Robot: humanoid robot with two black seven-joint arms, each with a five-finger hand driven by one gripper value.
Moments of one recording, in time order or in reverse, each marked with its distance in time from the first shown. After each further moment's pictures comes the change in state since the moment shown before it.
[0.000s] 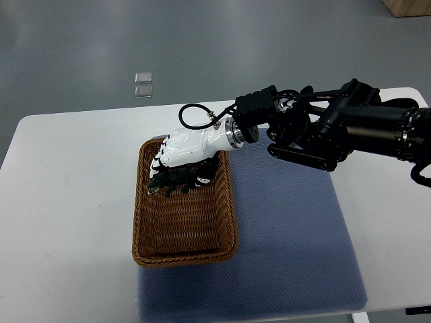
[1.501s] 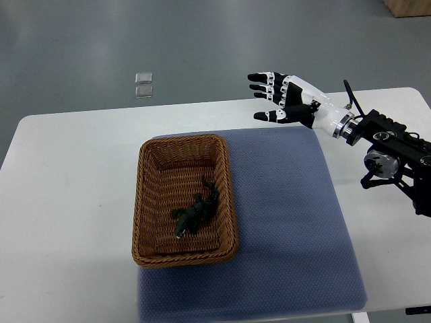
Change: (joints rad) left arm 0.000 0.000 0.000 0.000 0.000 0.000 0.000; right arm -0.583 -0.321 0.772 -0.015 0.989 0.400 -0.145
